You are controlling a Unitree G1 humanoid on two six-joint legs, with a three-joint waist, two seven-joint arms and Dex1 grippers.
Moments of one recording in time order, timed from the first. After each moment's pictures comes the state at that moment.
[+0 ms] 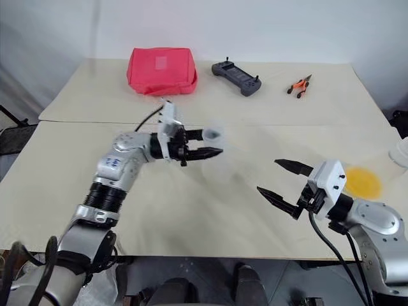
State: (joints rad) left arm -0.85 0.29 -0.16 0.41 -0.36 0.24 -1.11; right arm 0.06 -0.71 -0.30 -0.45 0.56 0.24 0.88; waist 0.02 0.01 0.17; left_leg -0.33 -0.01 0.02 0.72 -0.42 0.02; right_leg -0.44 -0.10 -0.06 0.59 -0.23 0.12
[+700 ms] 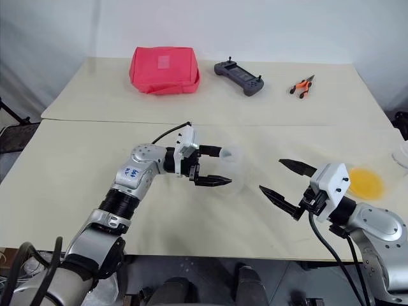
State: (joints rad) left arm -0.82 0.25 -0.19 0.43 -0.30 0.20 -1.20; right arm 0.07 -0.70 -0.31 -0.47 0.56 0.24 0.84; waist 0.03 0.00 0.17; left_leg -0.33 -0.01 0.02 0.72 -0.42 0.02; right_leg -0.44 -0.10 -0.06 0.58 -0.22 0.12
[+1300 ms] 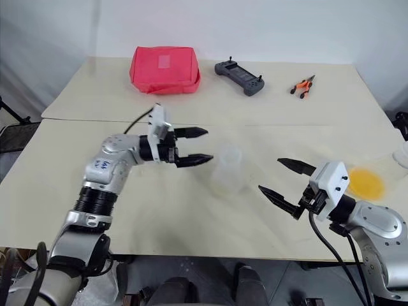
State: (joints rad) left arm -0.81 0.38 -0.01 0.25 -0.37 0.38 -1.06; right arm 0.05 -0.71 -0.31 -0.46 0.55 0.24 0.88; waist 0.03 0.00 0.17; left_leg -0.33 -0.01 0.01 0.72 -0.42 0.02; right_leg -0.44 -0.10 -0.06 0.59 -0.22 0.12
